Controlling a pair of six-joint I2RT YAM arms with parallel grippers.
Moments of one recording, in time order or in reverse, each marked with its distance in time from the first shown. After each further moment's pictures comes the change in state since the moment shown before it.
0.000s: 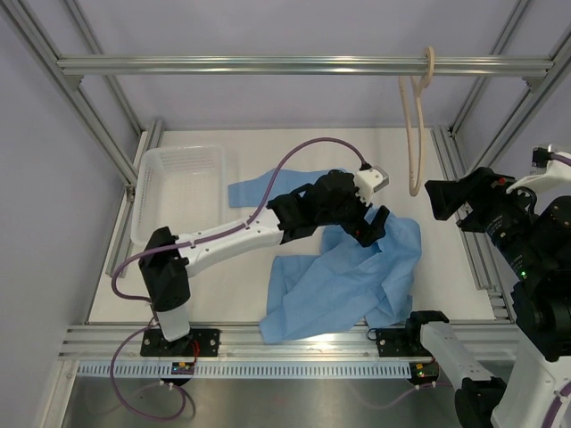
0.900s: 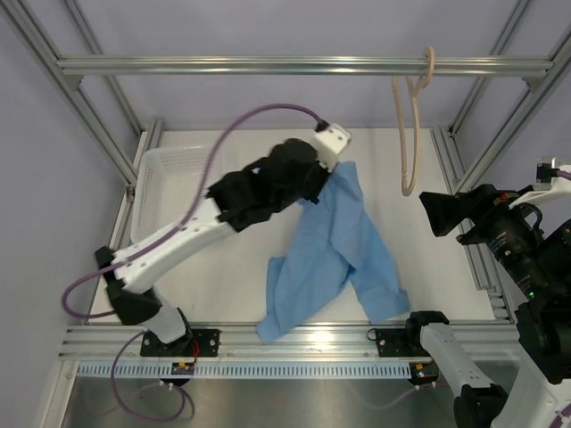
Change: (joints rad) left arm 0.030 -0.120 0.220 -0.387 -0.392 0.154; right arm 0.000 -0.055 0.001 0.011 -0.111 0.005
